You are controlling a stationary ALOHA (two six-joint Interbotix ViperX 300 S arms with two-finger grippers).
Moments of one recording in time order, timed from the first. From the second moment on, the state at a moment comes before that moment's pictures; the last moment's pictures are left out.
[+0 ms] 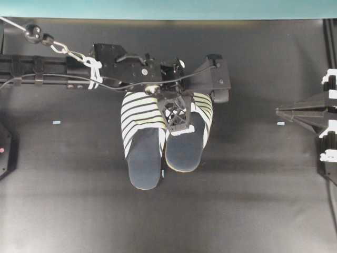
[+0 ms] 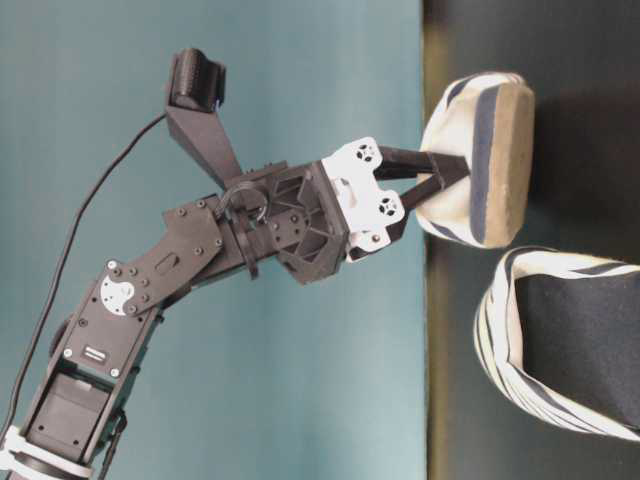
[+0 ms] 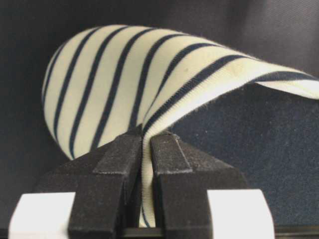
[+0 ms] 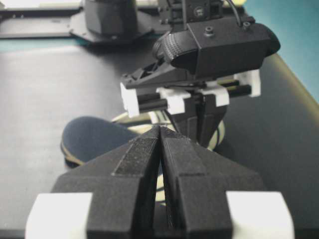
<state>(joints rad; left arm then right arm) 0.17 0.38 -0.01 0.06 0.72 0.01 -0.06 -1.08 1.27 0.00 -0.12 0.00</state>
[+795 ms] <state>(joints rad) 0.12 0.38 -0.01 0.06 0.79 0.04 -0.06 -1.08 1.27 0.00 -0.13 0.00</state>
